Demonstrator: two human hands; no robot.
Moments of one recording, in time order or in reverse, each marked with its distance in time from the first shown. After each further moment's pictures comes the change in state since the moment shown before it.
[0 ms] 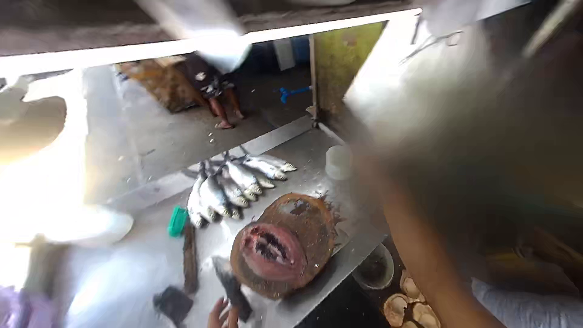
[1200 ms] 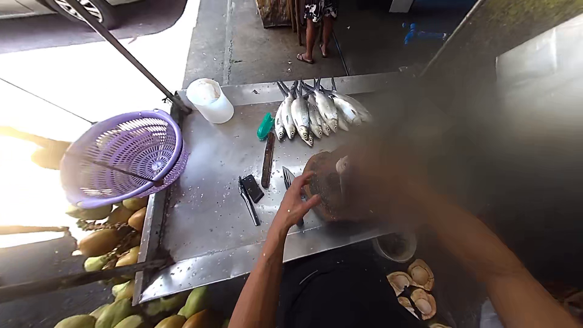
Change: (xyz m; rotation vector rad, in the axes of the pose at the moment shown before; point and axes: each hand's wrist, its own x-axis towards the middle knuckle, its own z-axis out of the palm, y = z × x) left_hand 0.051 0.050 -0.051 -0.155 -0.377 0.329; right_hand -0.150 -0.038 0.211 -0.568 -0.859 -1.035
